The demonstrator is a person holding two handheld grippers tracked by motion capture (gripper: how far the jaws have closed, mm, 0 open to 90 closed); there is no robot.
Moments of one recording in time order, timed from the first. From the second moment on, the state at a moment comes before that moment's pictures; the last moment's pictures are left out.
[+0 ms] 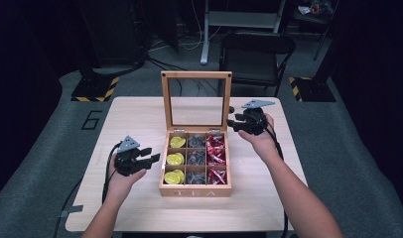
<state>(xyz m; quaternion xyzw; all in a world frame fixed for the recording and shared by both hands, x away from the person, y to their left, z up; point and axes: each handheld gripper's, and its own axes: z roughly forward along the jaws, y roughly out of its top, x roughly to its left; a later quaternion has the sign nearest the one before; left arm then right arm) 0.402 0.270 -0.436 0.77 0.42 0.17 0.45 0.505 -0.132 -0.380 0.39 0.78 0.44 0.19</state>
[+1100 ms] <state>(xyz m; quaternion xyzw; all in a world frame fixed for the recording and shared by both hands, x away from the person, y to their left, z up) 0.401 0.270 -0.443 0.77 0.43 0.17 0.44 0.413 -0.109 -0.418 0.33 0.82 0.43 0.17</state>
